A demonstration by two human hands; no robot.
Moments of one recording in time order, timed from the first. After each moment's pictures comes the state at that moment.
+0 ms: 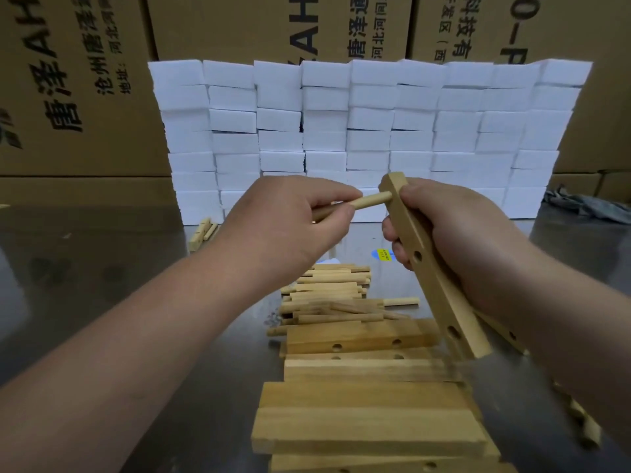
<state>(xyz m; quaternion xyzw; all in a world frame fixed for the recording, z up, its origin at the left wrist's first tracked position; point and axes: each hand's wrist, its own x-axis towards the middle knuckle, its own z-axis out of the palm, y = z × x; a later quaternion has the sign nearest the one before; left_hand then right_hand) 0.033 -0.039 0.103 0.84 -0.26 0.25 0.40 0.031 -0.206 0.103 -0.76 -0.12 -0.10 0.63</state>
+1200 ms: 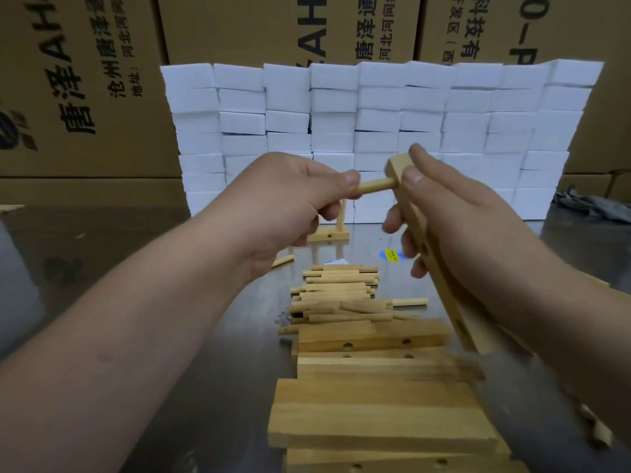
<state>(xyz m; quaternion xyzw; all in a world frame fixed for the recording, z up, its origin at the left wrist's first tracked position) 0.032 -0.030 0.127 0.80 -0.18 0.10 0.57 0.018 -0.202 0.102 -0.78 -0.19 -0.19 0.56</state>
